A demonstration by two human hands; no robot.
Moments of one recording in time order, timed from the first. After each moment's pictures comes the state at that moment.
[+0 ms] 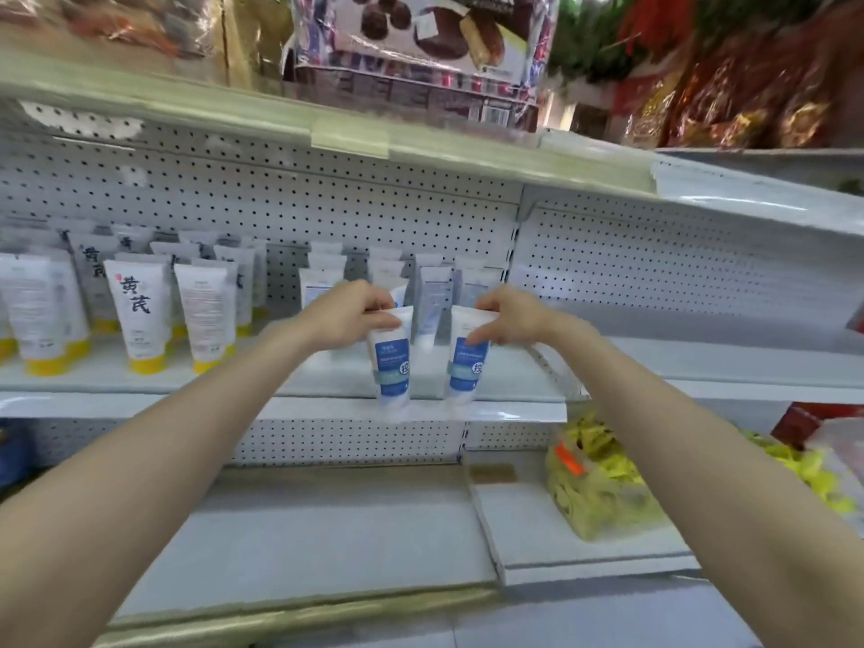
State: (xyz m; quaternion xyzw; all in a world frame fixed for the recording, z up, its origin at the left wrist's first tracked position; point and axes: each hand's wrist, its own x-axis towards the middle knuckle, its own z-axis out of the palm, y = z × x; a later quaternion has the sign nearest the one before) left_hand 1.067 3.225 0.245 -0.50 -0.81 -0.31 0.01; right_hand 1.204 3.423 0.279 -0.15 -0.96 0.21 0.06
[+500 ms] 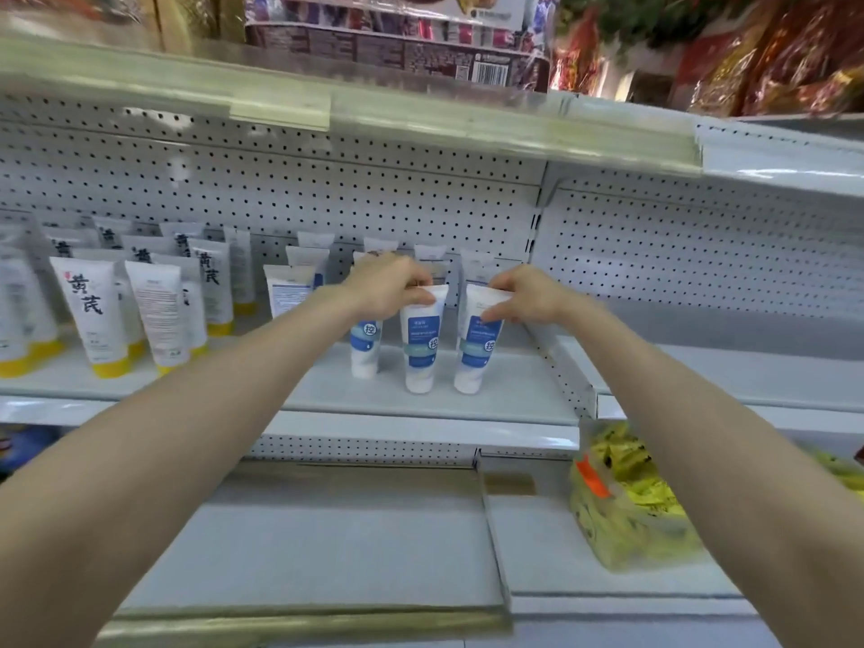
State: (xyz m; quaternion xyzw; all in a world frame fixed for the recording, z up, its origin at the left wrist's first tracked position) left_hand 1.042 3.337 0.264 -0.49 -0.85 -0.17 0.10; right_hand 1.155 3.519 0.280 -0.11 -0.97 0.22 0.07
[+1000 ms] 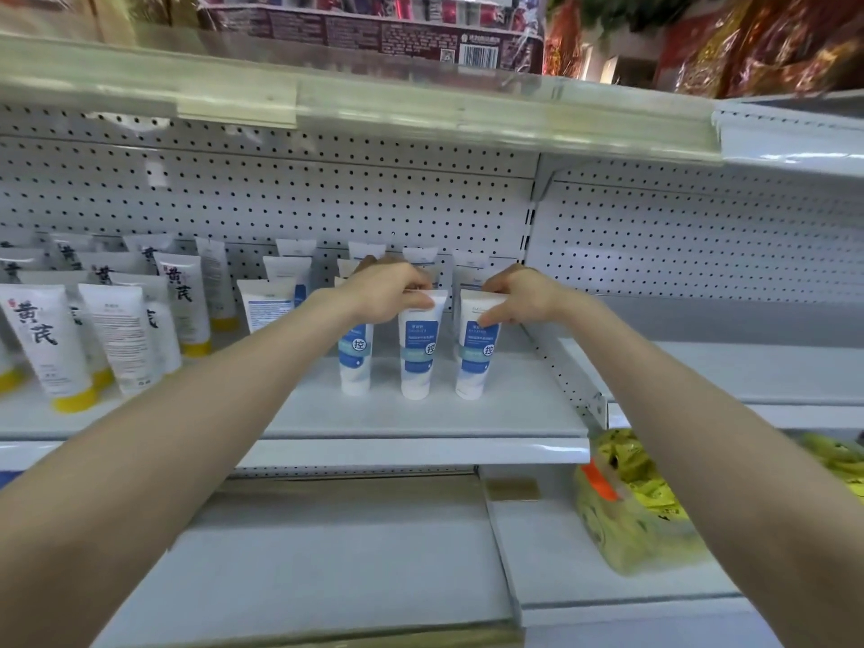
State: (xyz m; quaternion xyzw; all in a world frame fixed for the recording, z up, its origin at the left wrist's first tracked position) left_hand 1.009 3.362 0.260 -0.51 -0.84 -0.16 0.08; right_hand 1.123 3.546 0.271 -0.13 -0.97 0.19 0.06
